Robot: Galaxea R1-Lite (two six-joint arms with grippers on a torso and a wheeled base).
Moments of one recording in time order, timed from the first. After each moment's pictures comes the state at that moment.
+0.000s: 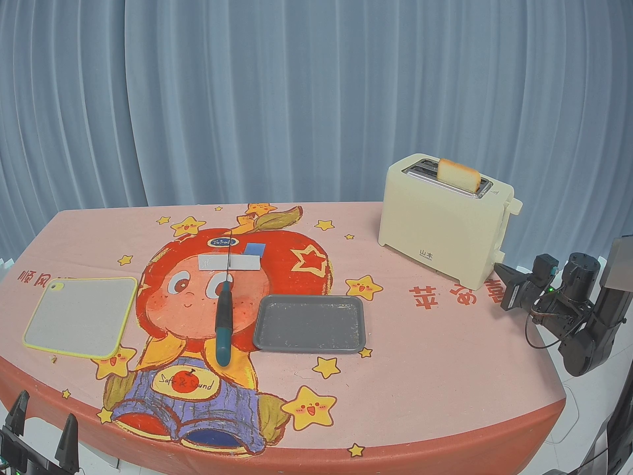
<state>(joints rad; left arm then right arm) 0.00 0.02 -0.02 -0.01 0.03 -0.02 0.04 2.13 -0.39 -1.55 0.23 0.05</state>
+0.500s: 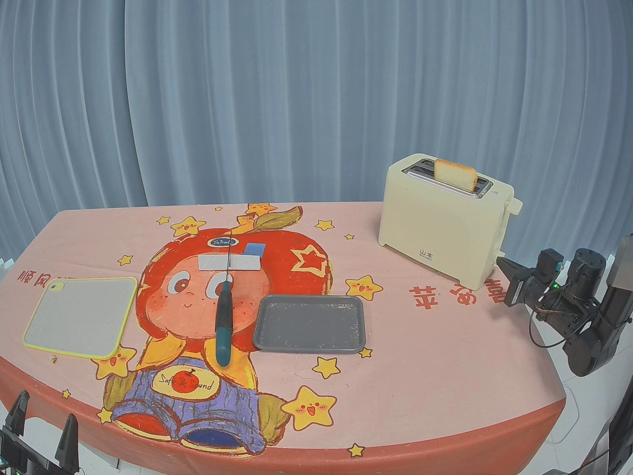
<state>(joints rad) 0.00 0.02 -0.02 -0.01 0.03 -0.02 0.05 2.08 -0.38 -1.55 0.23 0.04</state>
